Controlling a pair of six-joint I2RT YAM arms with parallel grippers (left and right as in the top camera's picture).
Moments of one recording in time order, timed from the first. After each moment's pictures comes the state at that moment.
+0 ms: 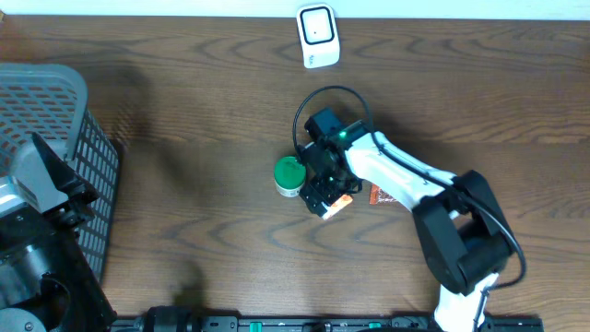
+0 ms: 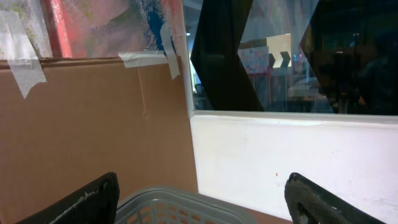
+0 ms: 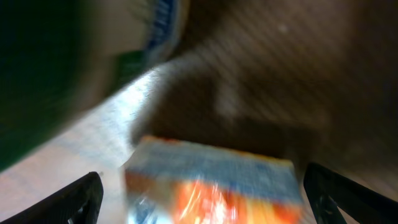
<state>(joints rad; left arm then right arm) 0.01 0.50 1.06 -0.29 -0.49 0.21 0.59 1.99 1.31 -0.88 -0.16 -0.12</state>
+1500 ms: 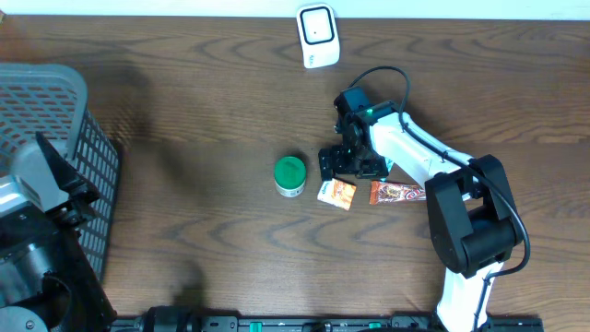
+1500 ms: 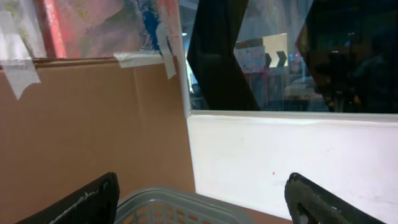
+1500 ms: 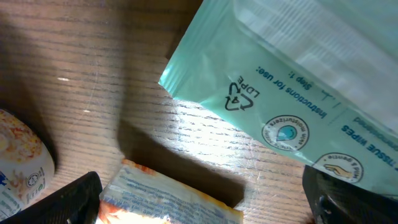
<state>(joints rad) 0.01 0.50 1.05 -0.29 -0.47 0.21 0.43 2.03 1.38 -0.88 -0.18 0.35</state>
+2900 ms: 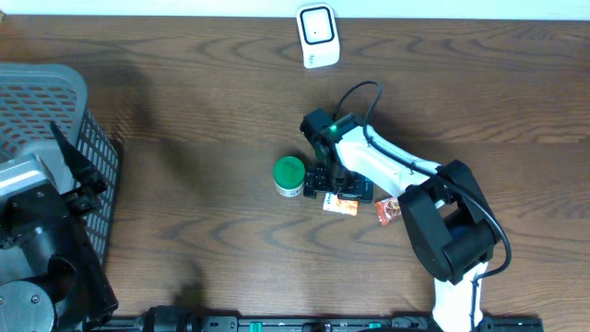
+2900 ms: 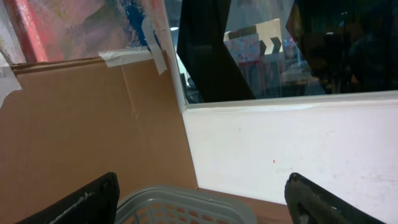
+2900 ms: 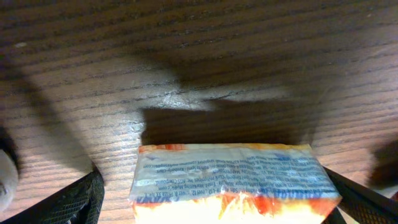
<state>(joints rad) 0.01 0.54 1.05 -0.29 -0.44 0.27 0.60 2.06 1.39 -1.01 -0.04 0.76</state>
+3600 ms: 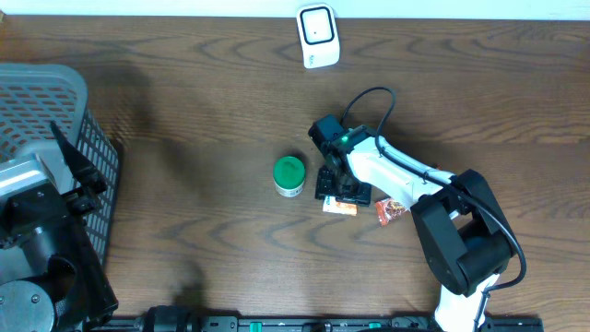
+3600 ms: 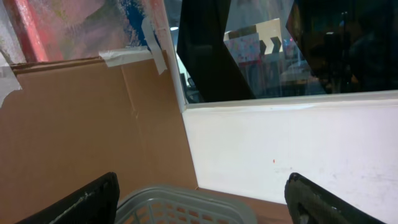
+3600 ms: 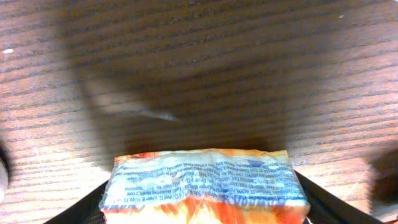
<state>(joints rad) 0.01 0.54 1.05 -0.29 -0.44 0.27 0.58 1.98 1.26 -0.88 -0.03 0.77</state>
